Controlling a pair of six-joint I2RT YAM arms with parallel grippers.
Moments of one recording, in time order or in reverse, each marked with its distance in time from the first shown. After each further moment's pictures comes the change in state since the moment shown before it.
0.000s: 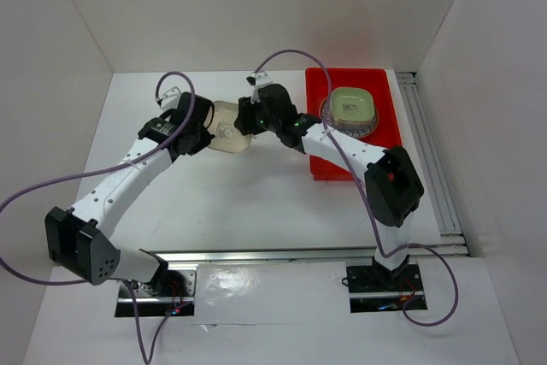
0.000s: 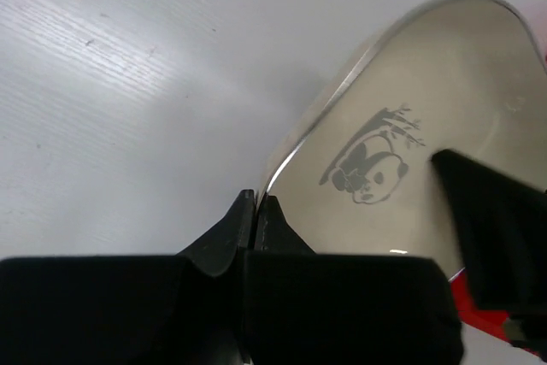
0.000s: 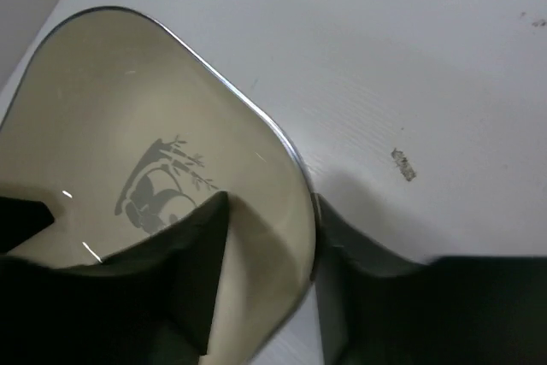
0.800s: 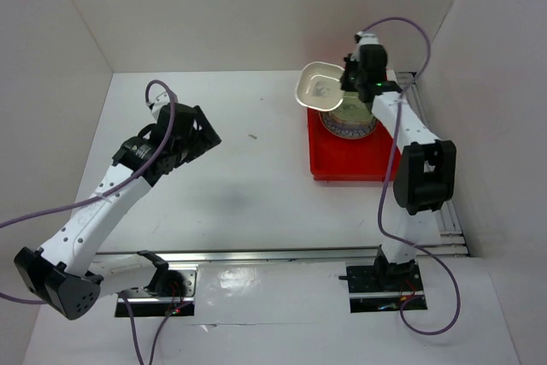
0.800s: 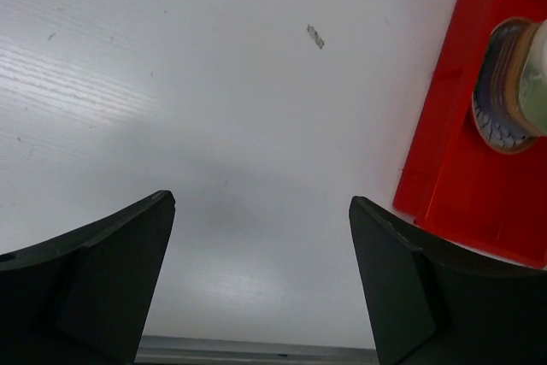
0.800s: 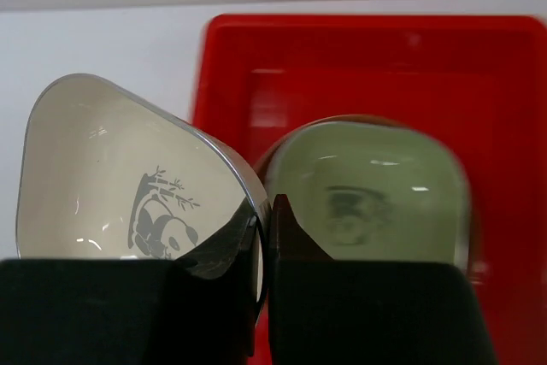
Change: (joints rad) left arm -0.026 -0.213 -0.063 -0.006 0.066 0.054; right arm -0.519 -0.018 0.092 -0.141 0.068 -0.146
